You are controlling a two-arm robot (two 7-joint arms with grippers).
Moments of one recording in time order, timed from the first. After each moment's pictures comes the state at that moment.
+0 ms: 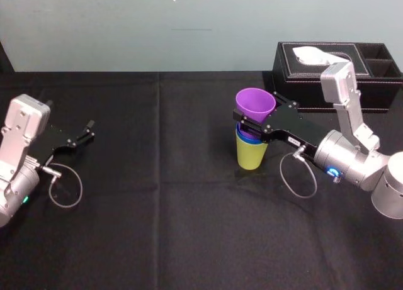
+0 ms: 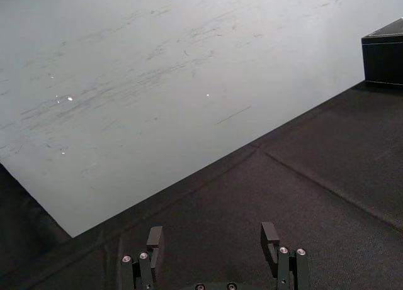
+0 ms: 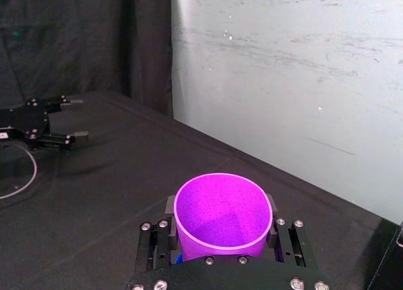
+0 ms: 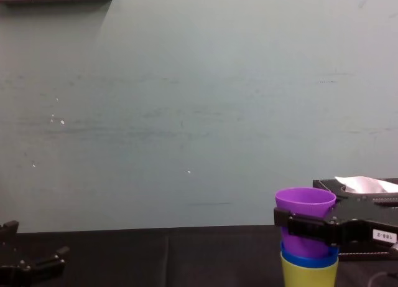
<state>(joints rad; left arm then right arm) -0.20 0.60 0.45 -1.41 -0.25 -0.12 0.03 0.35 0.43 -0.39 -1.32 0.40 -0.09 0.54</state>
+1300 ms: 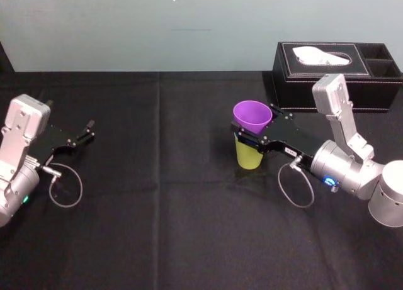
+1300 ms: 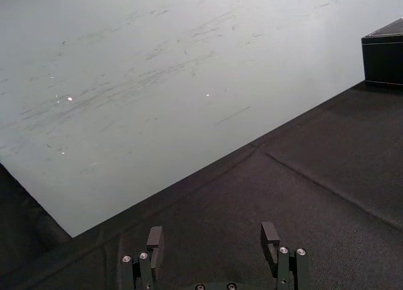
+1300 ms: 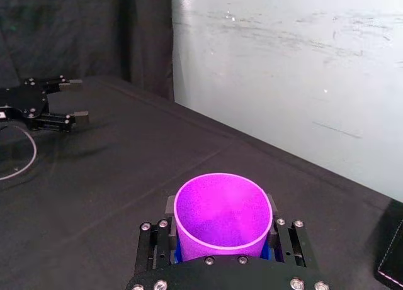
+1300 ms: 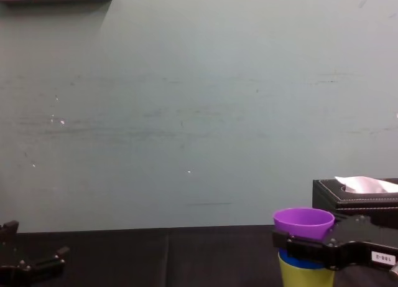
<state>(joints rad) -0.20 0.60 0.45 -1.41 -0.25 -0.12 0.03 0.33 0.41 -0.40 -1.30 0.37 -0.09 0.54</state>
